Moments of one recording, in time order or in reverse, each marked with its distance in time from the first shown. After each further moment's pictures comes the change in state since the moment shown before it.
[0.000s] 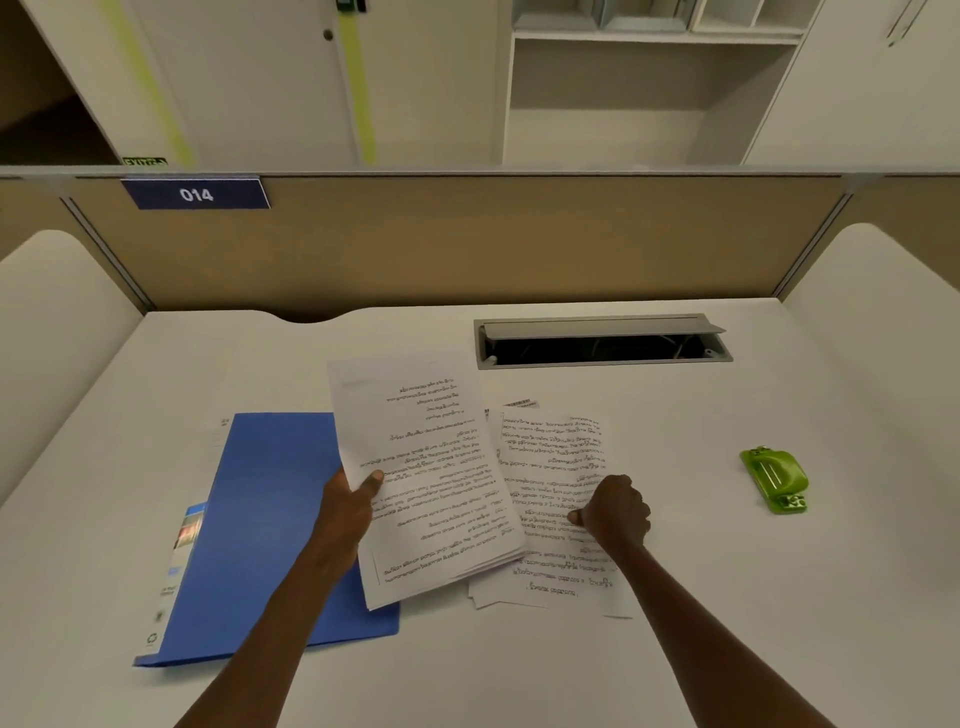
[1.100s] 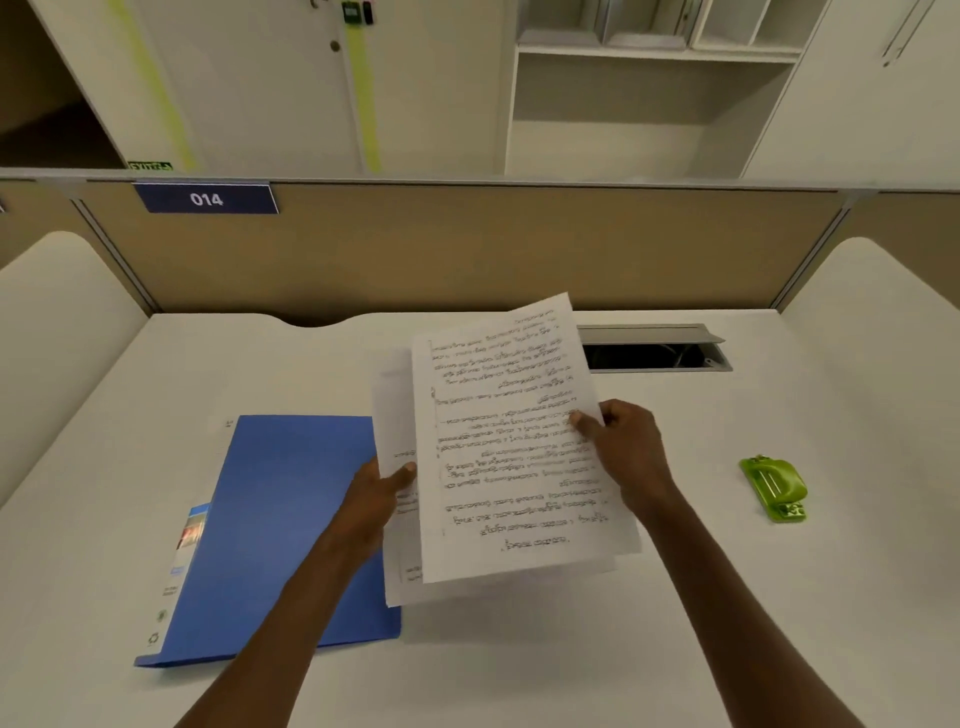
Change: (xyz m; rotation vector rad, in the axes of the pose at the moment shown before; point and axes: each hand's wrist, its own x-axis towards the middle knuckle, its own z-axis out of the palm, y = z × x) left_hand -0.012 0.027 0.021 -0.038 -0.242 -0.001; right_hand -0.037 -0.054 -0.097 0.728 -0.034 -0.373
